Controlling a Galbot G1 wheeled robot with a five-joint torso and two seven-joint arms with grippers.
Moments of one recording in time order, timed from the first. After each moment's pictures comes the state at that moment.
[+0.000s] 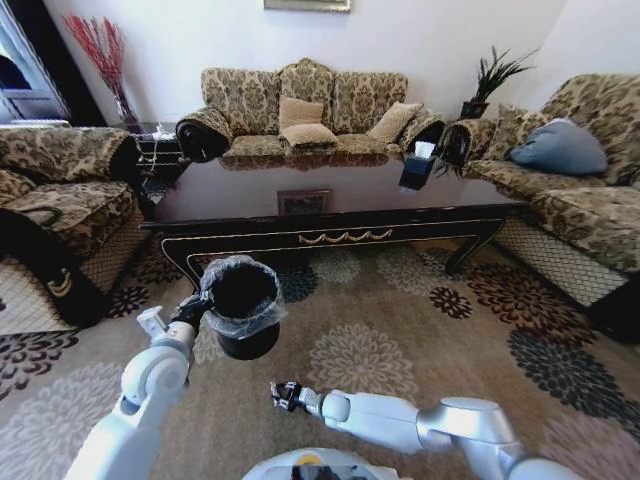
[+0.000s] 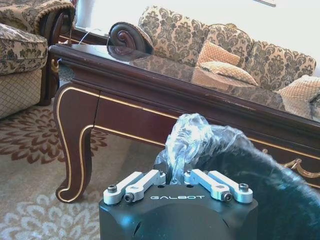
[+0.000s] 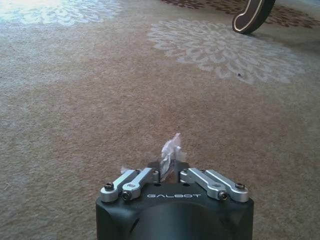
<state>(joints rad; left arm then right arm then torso) 1.31 -1.11 -0.59 -2.20 -0.88 0.43 -0.47 -0.54 1.25 -1.13 1.03 0.55 0.15 0.02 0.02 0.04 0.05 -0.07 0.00</state>
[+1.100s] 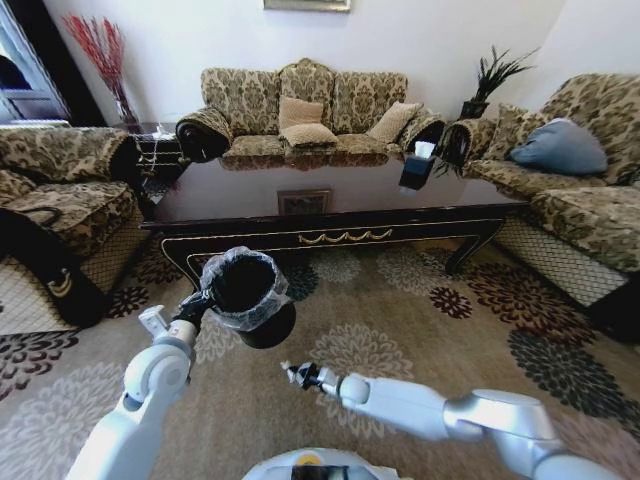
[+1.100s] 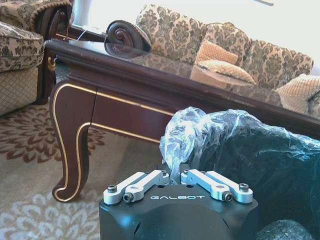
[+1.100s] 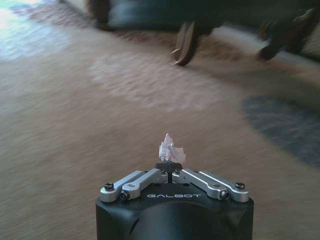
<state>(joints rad) 1.31 -1.10 -0.57 -2.16 -0.86 0.40 -0.45 -0.47 1.04 -1.00 1.20 0.57 0.21 0.03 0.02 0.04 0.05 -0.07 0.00</state>
